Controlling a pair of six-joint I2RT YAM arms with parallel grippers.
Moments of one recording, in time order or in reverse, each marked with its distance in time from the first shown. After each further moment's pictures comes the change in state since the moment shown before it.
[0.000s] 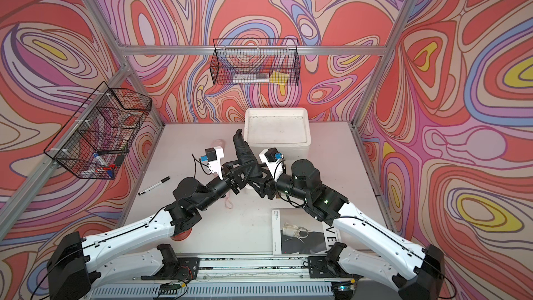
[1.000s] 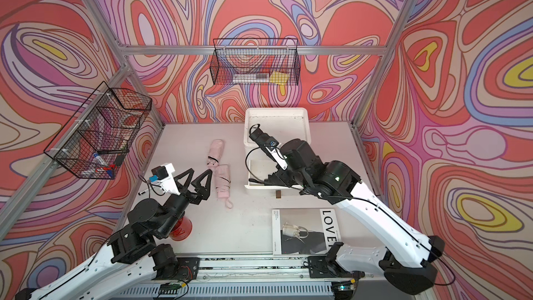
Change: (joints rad) left arm -0.008 -0.645 -0.075 -0.828 -0.577 0.072; right arm 0.074 0.217 0.609 -1.014 0.705 -0.372
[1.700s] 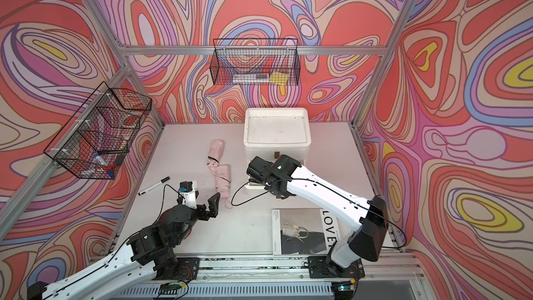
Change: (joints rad) left arm 0.000 0.037 -0.225 -0.146 -0.014 -0.011; right arm 0.057 0.351 0.023 -0.352 0.322 -0.284
